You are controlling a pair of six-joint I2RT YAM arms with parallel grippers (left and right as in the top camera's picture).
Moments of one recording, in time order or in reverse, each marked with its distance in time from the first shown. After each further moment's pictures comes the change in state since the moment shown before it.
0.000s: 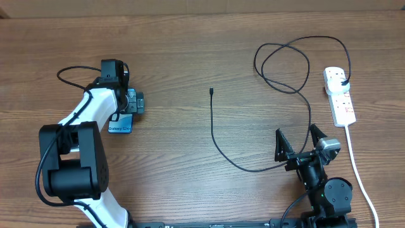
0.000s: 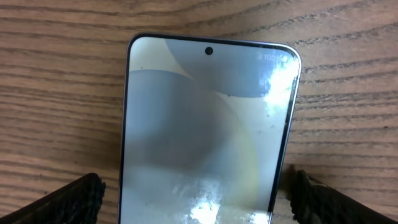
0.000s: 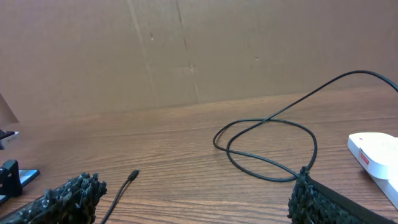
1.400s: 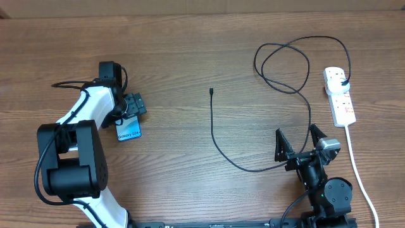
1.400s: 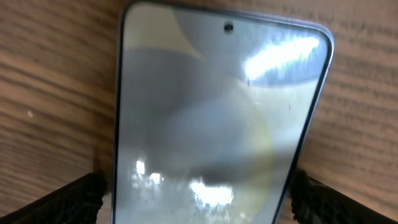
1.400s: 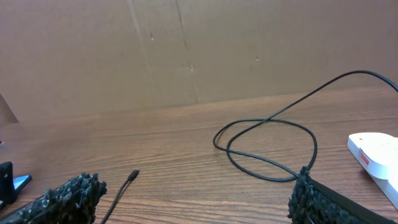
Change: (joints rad) left arm 0.018 0.013 0.024 -0.172 0.098 -0.322; right arm 0.000 0.000 0.000 0.000 0.000 0.000
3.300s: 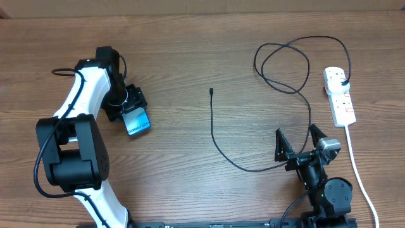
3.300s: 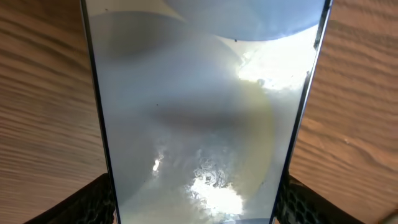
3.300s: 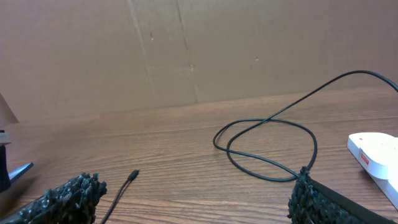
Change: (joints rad) left arm 0.000 0.065 0.274 -0.380 0.216 -0.049; right arm 0.000 0.000 0.000 0.000 0.000 0.000
